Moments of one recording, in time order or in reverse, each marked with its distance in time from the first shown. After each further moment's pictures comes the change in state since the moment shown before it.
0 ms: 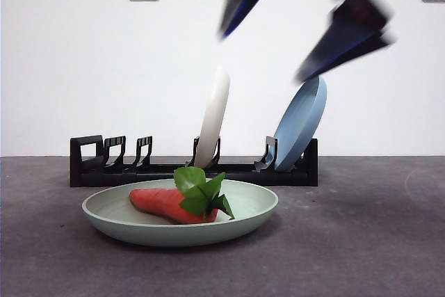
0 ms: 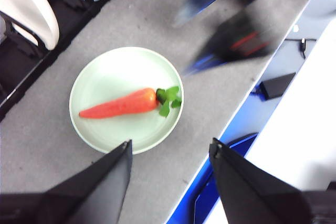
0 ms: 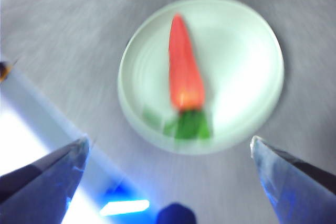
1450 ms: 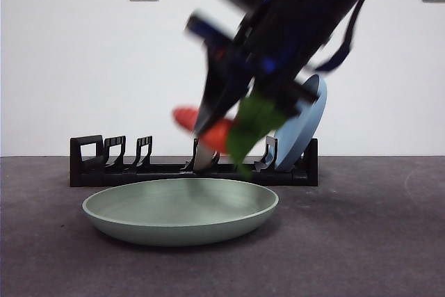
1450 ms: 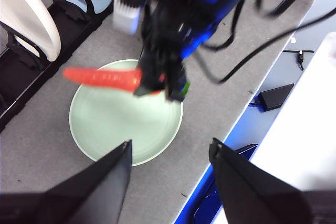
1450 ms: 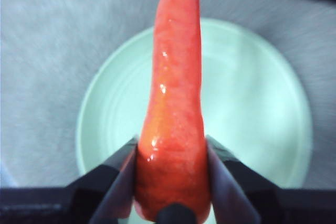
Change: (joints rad) left arm 0.000 0.000 0.000 0.048 0.000 0.000; right arm -0.017 0.419 -0.001 0.433 0.000 -0.027
